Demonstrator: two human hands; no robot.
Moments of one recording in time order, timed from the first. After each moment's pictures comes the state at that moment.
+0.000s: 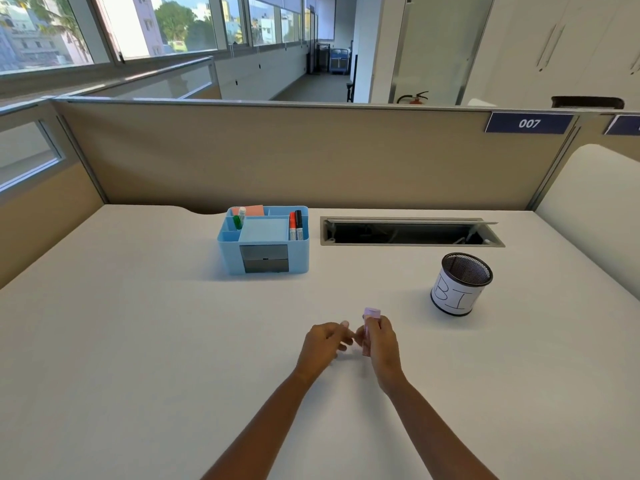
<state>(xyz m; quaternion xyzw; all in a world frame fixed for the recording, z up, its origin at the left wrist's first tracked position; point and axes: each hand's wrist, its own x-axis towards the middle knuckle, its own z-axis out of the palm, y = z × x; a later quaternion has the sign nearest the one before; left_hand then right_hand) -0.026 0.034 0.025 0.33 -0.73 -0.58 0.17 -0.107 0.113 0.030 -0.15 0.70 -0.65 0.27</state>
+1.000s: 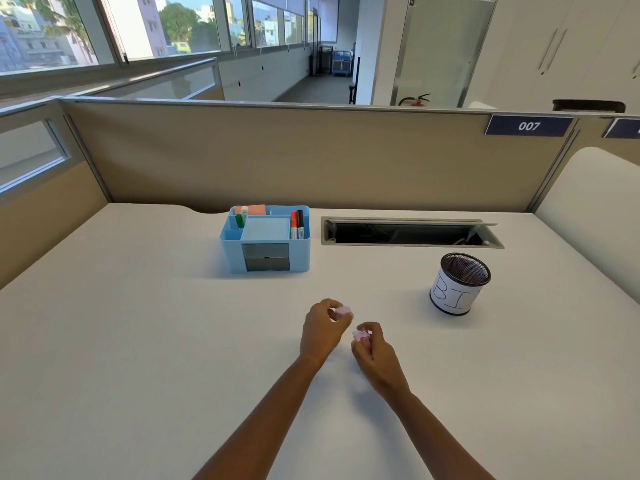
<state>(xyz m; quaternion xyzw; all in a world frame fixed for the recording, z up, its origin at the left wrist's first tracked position) -0.039 0.033 0.047 0.39 -0.76 -0.47 0.24 -0.104 0.135 0.011 -0.38 0.79 -0.44 0.18</state>
